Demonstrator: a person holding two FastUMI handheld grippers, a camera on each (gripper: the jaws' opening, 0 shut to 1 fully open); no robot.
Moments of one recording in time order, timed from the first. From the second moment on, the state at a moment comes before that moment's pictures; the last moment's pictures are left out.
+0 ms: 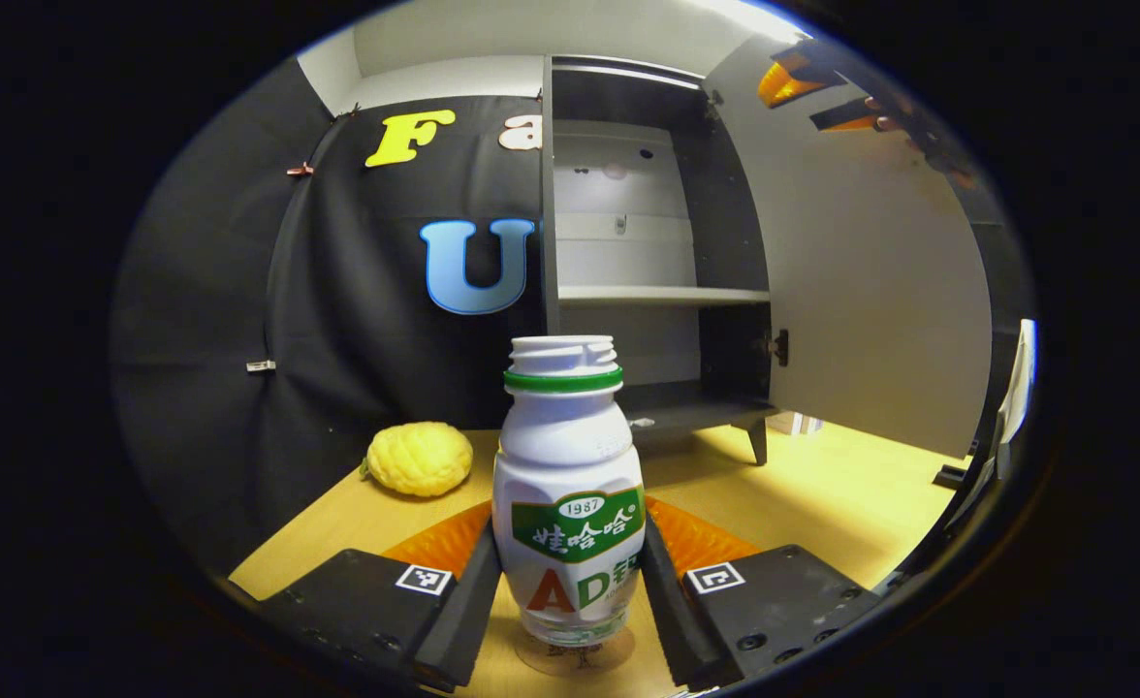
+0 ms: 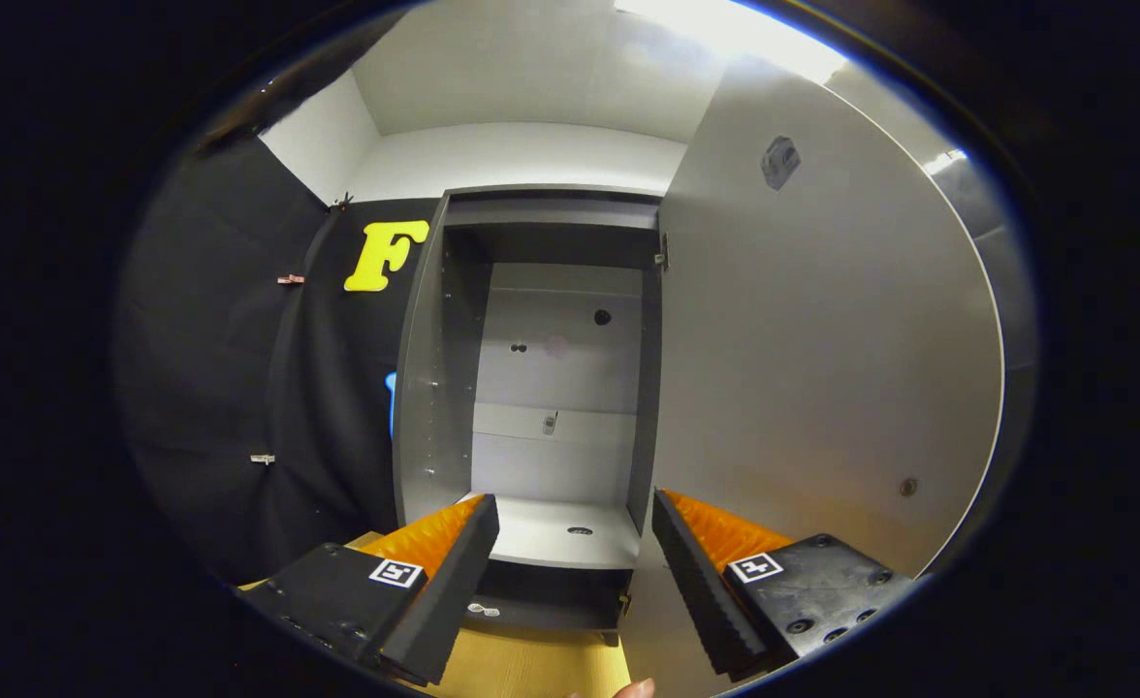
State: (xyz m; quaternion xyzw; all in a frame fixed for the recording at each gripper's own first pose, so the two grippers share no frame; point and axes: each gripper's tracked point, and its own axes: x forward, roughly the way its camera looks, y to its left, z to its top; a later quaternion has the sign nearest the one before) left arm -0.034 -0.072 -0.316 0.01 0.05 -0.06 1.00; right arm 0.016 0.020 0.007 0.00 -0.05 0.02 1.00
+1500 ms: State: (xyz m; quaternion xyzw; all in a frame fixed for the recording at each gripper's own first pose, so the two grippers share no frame) left arm -0.028 -0.077 -0.220 -0.02 0.04 -0.07 1.00; right arm 0.003 0.020 -0.006 0.00 -0.02 0.03 1.00
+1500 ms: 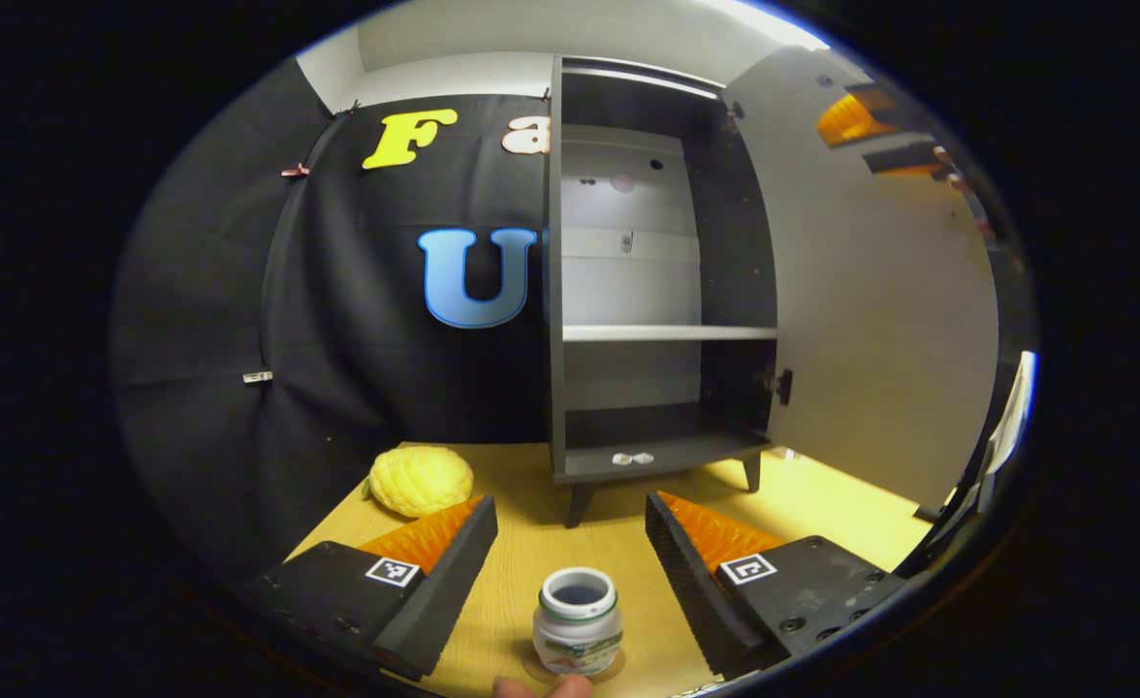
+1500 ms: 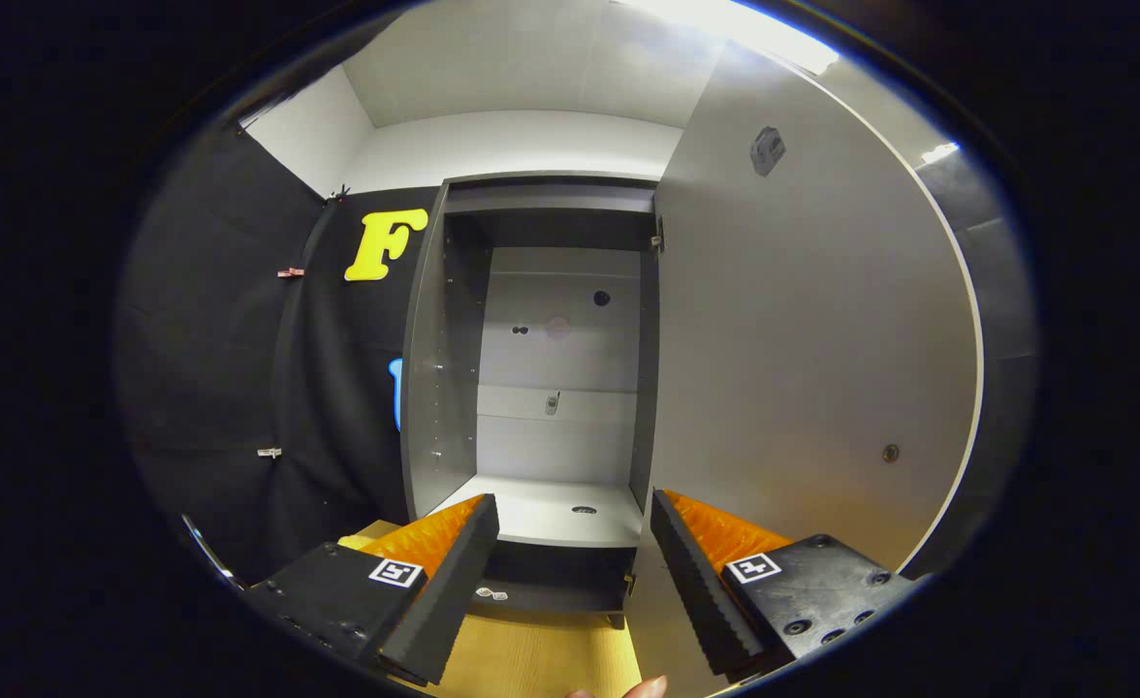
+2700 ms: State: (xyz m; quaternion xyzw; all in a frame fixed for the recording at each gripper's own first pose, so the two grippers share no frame) left arm 0.008 -0.110 -0.036 -0.03 0.03 -0.08 1.00; right arm -0.090 -0.036 0.011 0.08 0.01 0.04 1.00
